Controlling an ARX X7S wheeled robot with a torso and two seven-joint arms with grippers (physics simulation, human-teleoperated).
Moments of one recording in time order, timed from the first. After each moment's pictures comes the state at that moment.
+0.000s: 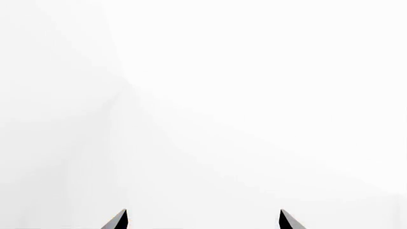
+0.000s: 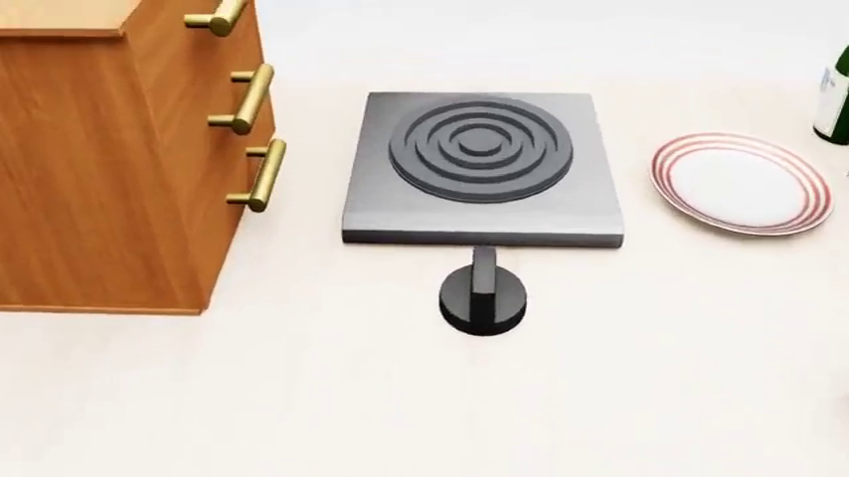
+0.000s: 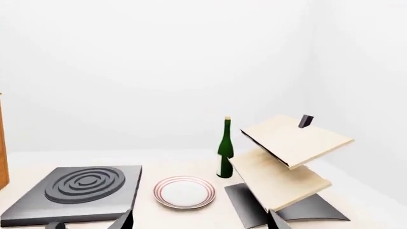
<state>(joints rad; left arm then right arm) -0.18 -0.35 -0.30 0.81 -0.79 -0.09 -0.33 -0.07 0.64 1.28 -0.81 0.96 1.10 -0.22</state>
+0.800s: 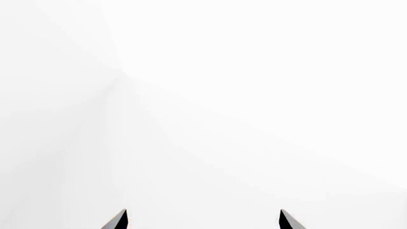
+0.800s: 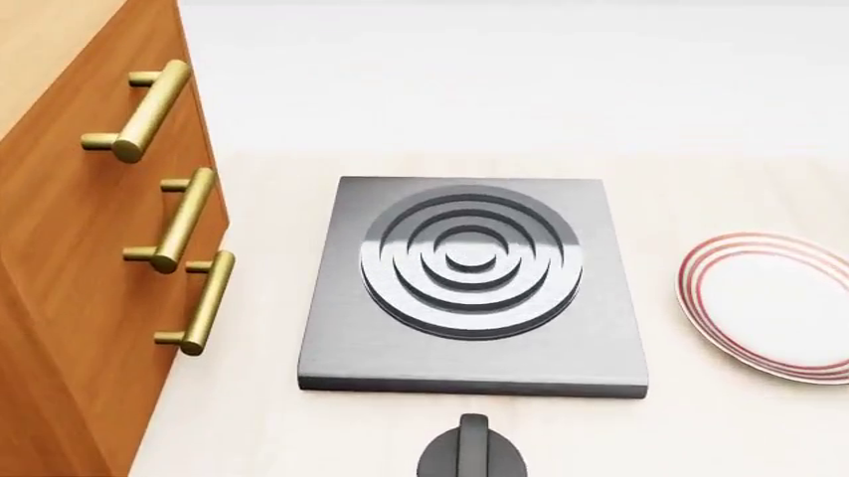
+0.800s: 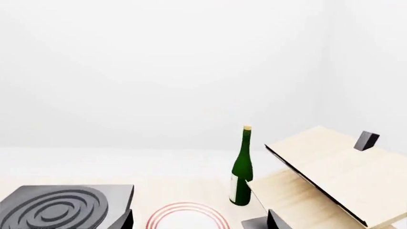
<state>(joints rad) -0.17 -0.36 -0.29 0.80 -0.79 -0.08 -0.34 -0.11 0.63 1.26 -0.81 0.94 1.06 -0.24</state>
